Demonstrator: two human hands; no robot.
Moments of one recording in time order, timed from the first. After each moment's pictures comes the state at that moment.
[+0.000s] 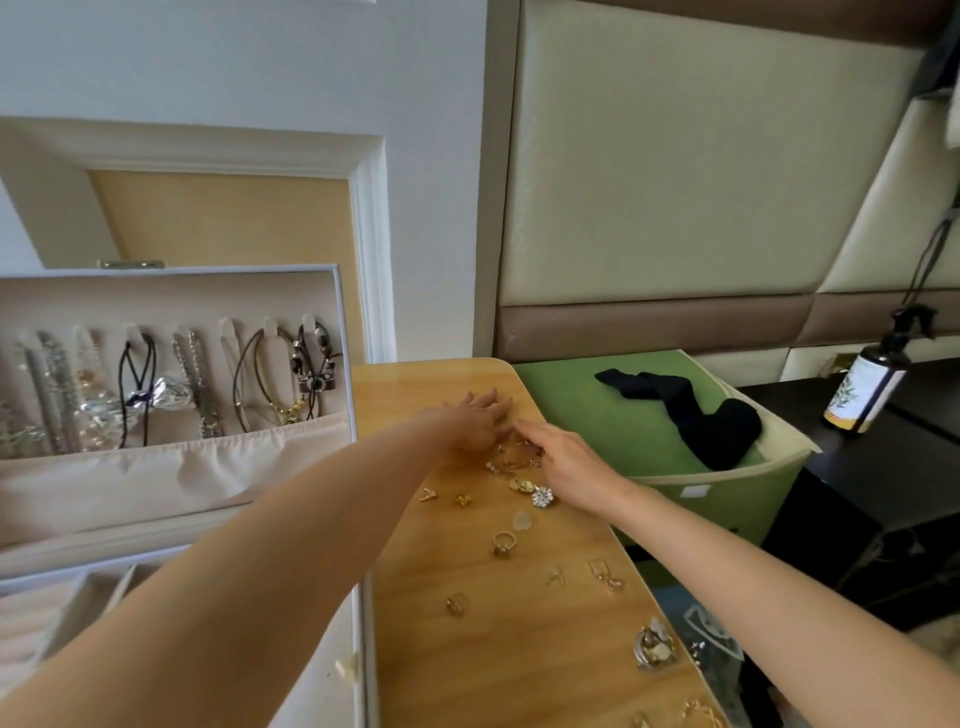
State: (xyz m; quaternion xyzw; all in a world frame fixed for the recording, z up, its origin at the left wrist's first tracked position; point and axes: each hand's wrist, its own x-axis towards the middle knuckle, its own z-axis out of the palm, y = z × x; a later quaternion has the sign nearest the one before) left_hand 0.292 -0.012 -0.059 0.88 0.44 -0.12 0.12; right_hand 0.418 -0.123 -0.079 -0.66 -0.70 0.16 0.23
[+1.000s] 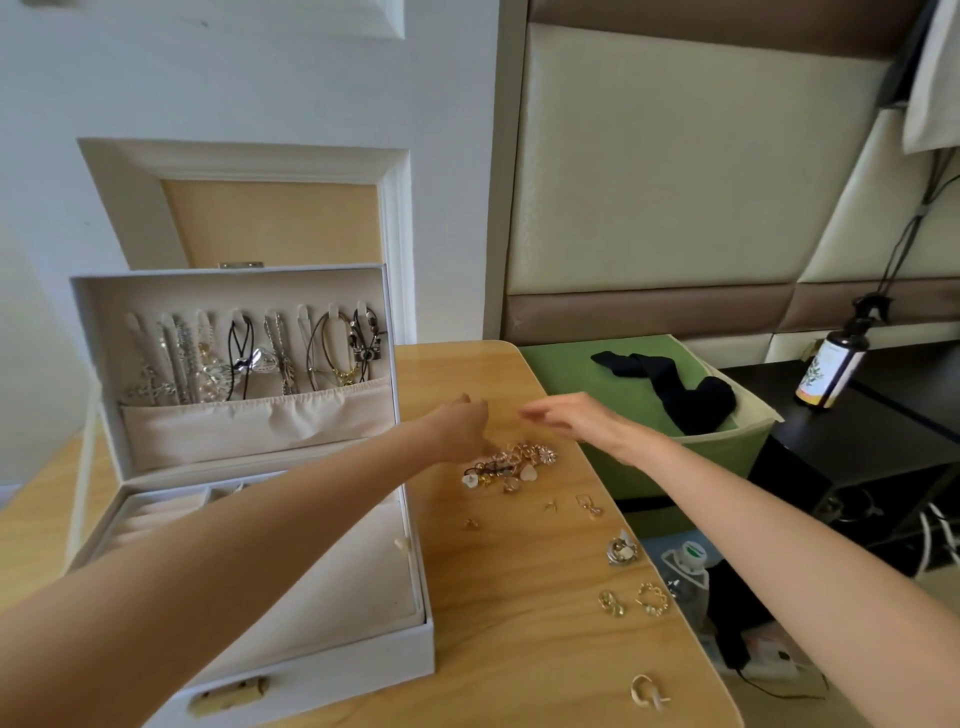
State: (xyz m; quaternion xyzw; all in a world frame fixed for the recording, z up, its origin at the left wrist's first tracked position) left_hand 0.231 -0.134 -0.011 0.88 0.45 -0.03 0.14; right_hand 0.414 -0.166 -0.032 -0.64 -0.63 0.37 0.25
